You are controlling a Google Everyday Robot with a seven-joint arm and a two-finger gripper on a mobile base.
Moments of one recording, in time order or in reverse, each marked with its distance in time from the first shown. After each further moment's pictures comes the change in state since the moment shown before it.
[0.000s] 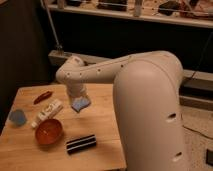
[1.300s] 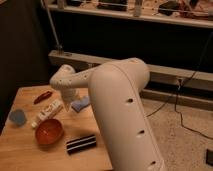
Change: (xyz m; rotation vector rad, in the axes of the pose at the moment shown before) arm -0.023 0.024 0.067 0.024 0.071 -0.148
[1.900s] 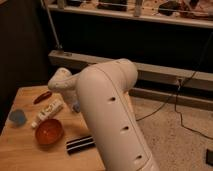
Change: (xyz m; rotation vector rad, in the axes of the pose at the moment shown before) arm 0.005 -0.019 0.021 0.117 0.052 0.030
